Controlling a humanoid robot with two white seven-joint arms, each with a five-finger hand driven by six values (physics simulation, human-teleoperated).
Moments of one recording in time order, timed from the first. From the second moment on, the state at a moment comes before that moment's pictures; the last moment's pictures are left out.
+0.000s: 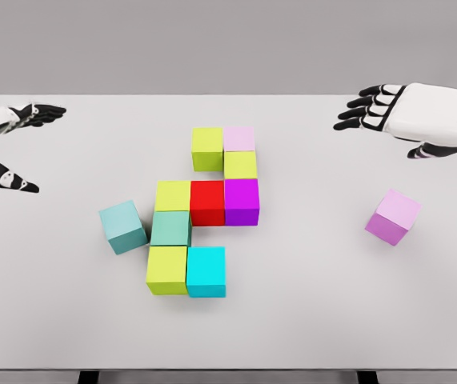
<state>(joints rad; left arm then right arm) -0.77 1.34 -0.95 -1.76 0.60 -0.04 -0.29 -0.62 -1.02 0.42 -1.73 0.29 -0.61 0.61</state>
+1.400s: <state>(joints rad) -0.78 1.16 -1.29 -1.77 0.59 0.02 0.04 -0.49 -1.10 0.55 -1.63 0.33 -0.61 0.61</state>
